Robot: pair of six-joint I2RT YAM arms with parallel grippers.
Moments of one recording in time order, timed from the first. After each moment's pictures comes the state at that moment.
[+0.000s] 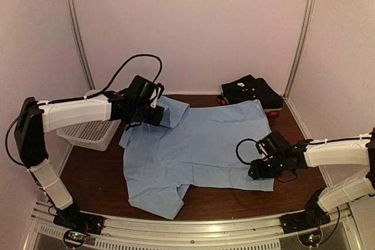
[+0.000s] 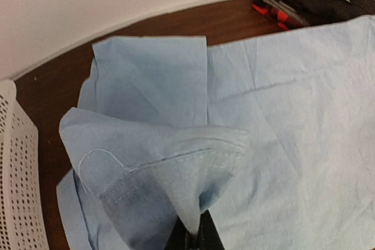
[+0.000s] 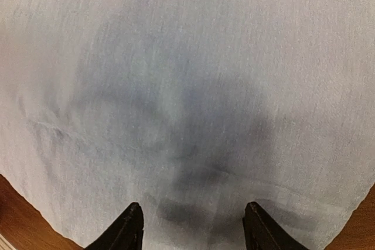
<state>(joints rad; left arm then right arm) -0.72 1.66 1.24 -0.37 -0.21 -0.24 0.65 1.27 0.52 -0.35 0.04 0.60</state>
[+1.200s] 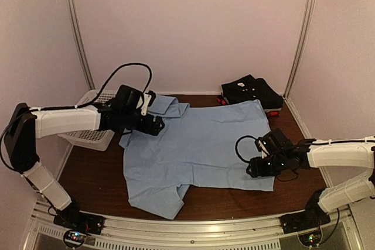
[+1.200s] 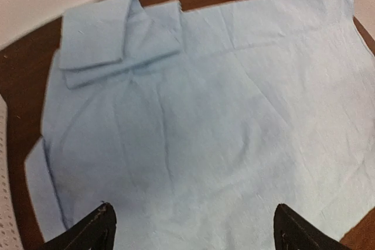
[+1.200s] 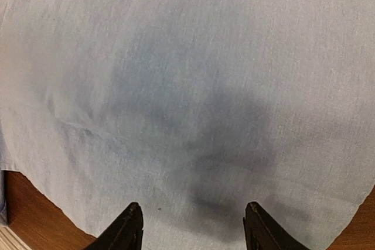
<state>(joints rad) -0.61 1.61 1.11 -0.21 -0.04 -0.18 0.68 1.21 0.53 -0.36 0.03 0.61</state>
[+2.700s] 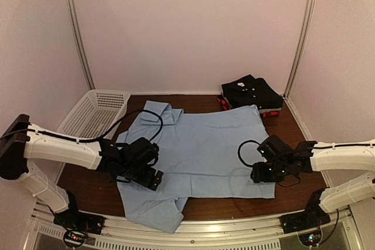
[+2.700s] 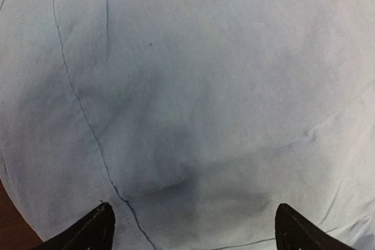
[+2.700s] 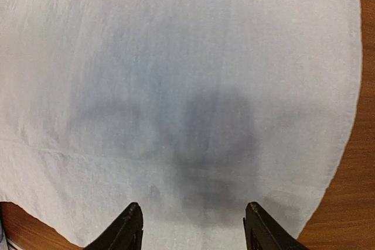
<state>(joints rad) -1.05 1.48 0.75 -0.45 -0.26 -0.57 0.78 1.14 0.54 -0.55 0.18 0.79</state>
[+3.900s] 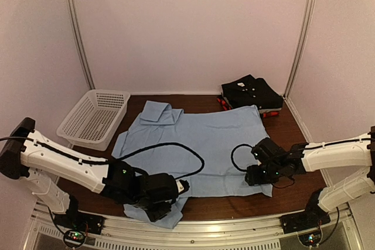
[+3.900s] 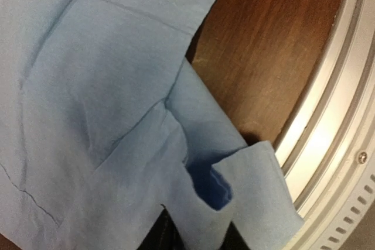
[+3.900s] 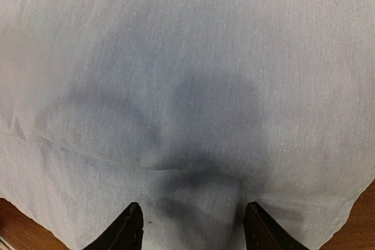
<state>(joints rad) -1.45 1.53 0.90 -0.58 -0.20 -0.39 0.82 1.27 0.53 -0.40 0.13 0.74</state>
